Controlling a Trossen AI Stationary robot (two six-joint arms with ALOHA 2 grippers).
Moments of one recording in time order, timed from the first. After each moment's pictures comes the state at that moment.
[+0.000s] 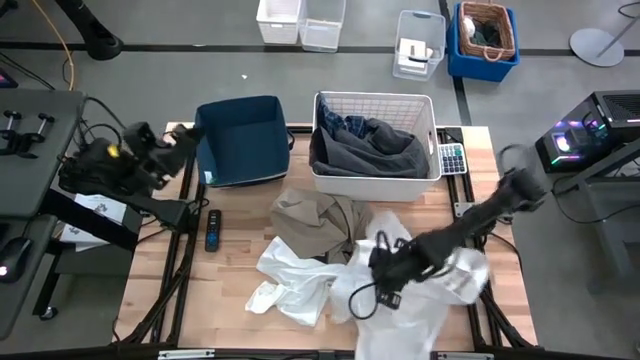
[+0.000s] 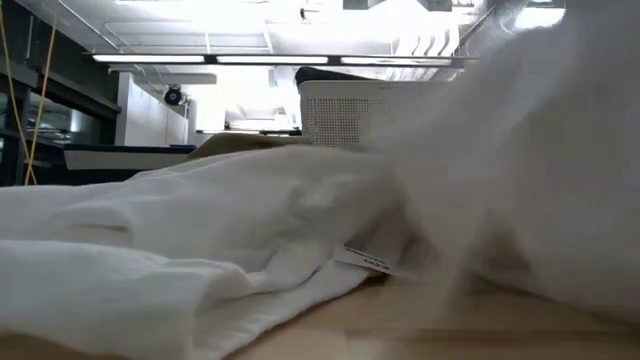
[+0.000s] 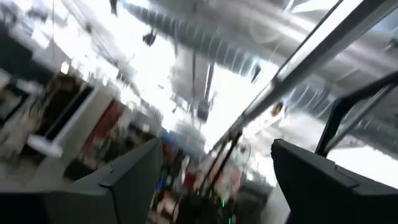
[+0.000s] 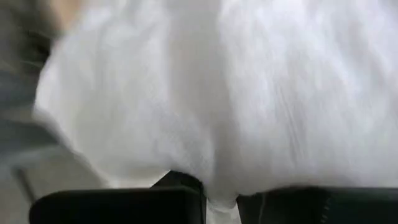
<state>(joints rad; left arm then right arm) -0.26 0.53 0.80 0.38 -0.51 -0.27 0.53 1.60 1.29 -0.93 0.02 0.94</state>
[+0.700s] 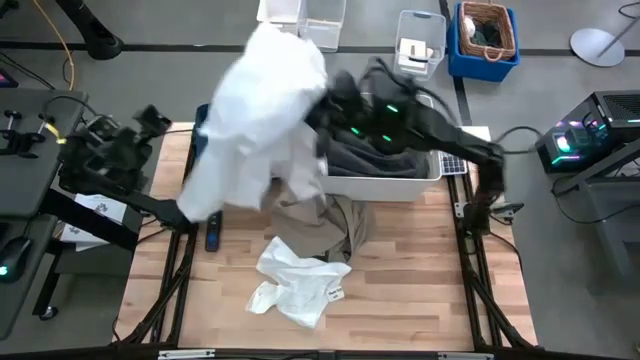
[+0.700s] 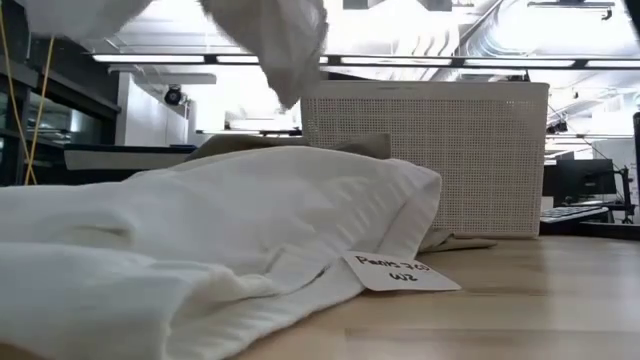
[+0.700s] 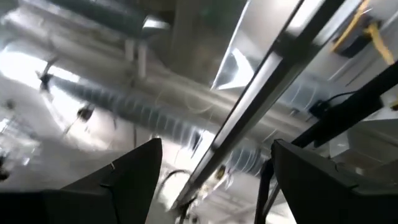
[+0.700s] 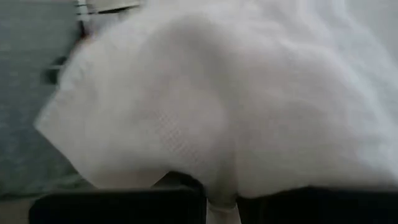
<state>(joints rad) -0.26 0.52 0.80 0.76 -0.29 -0.12 -0.12 1.88 2.33 -0.42 0.13 0.04</state>
